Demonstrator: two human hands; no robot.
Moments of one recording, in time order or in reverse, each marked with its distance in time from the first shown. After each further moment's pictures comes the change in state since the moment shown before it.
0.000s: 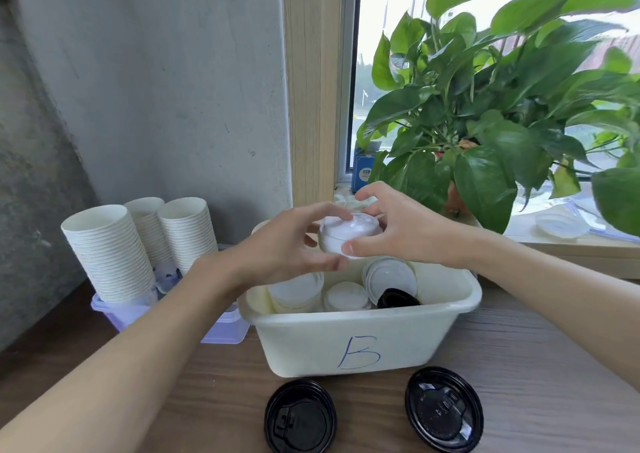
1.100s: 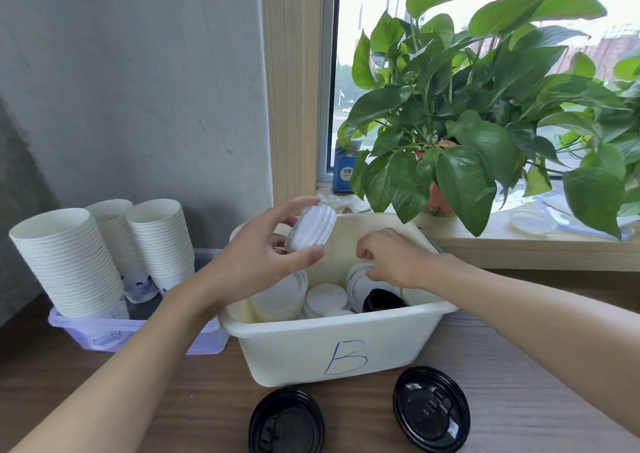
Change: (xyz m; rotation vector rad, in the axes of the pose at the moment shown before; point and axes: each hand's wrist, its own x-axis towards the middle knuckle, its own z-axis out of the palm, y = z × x) left_hand -0.006 -0.028 0.009 -0.182 0.159 -0.005; right_hand 0.028 0.073 0.028 -0.647 -0.072 0.123
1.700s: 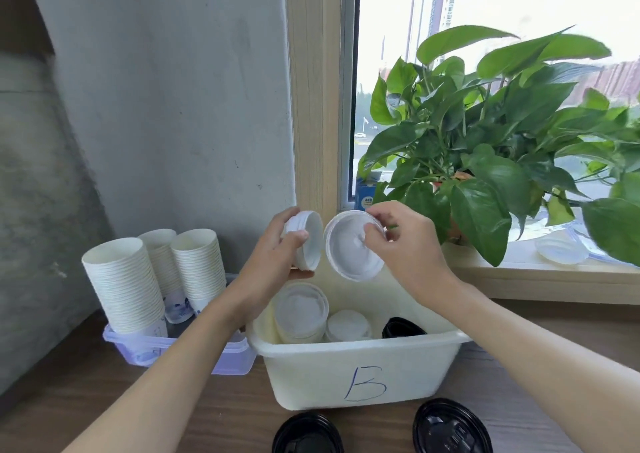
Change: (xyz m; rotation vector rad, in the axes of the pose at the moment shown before) left_hand 0.009 0.009 -0.005 -0.375 0.262 -0.180; right_hand -0.022 -0.046 -0.040 0.905 0.757 -0.190
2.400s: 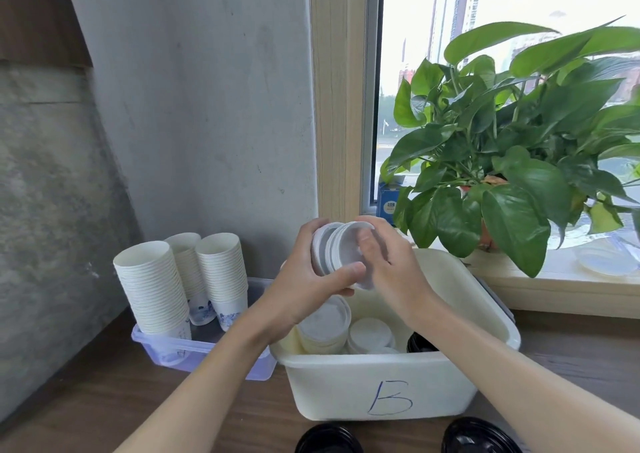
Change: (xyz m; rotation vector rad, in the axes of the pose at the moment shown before) left_hand -0.017 -0.003 0.006 0.058 -0.102 0.103; right_hand -0.008 -0.002 0.047 0.194 -0.109 0.047
